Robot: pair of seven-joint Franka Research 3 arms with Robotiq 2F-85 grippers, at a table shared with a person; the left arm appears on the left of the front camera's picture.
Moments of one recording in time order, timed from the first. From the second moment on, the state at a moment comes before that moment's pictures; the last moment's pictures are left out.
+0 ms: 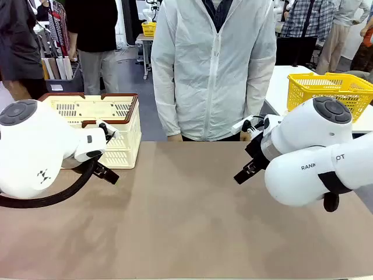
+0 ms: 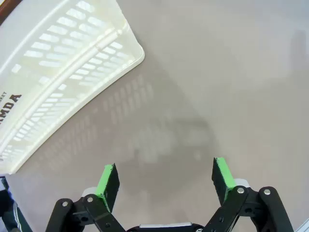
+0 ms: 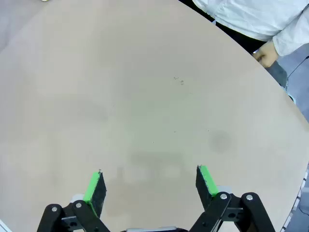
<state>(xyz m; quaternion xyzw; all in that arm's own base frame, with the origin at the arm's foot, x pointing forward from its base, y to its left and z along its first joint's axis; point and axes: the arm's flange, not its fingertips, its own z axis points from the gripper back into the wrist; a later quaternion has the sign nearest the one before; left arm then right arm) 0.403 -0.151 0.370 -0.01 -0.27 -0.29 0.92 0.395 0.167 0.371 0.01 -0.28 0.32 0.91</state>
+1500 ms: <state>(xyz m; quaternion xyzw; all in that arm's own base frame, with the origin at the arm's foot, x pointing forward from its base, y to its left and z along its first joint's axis) 0.403 -0.151 0.370 -0.01 -0.27 -0.29 0.92 0.395 0.167 0.371 0.01 -0.28 0.32 0.91</state>
